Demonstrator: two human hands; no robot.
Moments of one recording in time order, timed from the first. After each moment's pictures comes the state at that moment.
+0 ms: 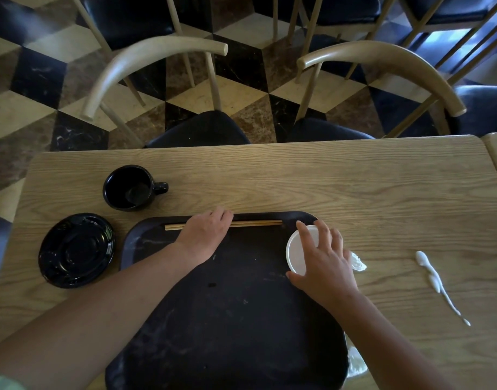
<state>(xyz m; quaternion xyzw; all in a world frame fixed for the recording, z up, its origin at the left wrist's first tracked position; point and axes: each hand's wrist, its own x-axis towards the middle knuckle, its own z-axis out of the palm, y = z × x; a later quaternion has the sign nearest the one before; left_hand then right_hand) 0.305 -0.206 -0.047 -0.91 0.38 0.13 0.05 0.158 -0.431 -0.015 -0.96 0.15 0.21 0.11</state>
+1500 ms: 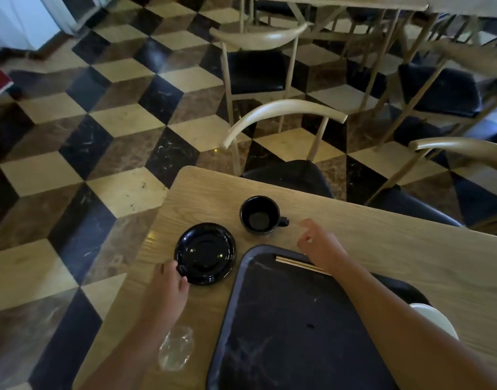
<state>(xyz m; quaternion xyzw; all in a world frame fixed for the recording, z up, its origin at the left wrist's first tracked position) 0.242 0.084 -0.018 -0.96 -0.16 0.09 -0.22 0.342 -0.249 0.009 -0.90 0.10 0.24 0.34</state>
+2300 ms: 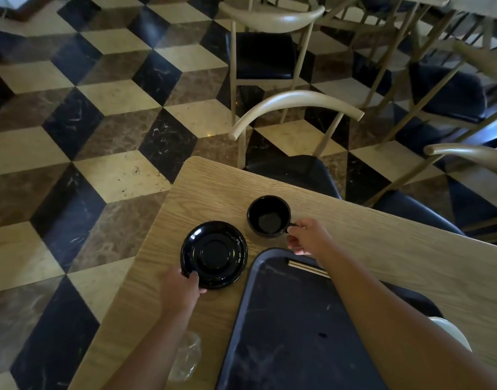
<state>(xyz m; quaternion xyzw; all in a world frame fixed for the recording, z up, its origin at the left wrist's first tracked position) 0.271 0.075 -0.041 -0.76 -0.41 0.13 -0.49 0.390 -0.190 -0.023 -0.80 0.24 0.28 0.47</state>
